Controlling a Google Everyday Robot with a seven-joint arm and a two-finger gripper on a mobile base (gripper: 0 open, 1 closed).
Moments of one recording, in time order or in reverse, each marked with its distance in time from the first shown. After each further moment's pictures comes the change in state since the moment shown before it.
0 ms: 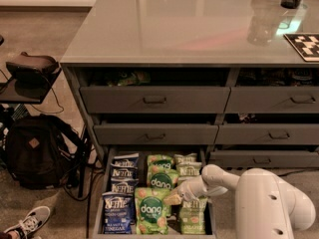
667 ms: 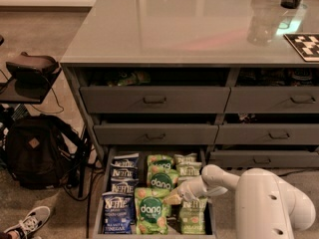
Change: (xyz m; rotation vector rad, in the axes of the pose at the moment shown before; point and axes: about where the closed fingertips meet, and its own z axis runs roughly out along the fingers) arm 0.000 0.000 0.000 0.000 0.000 0.000
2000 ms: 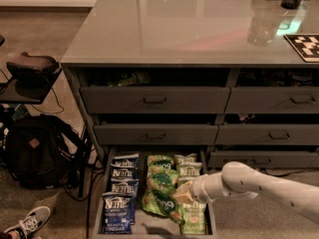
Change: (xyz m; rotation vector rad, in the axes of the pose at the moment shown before) arm -0.068 0.131 -0.144 0.187 -0.048 -0.127
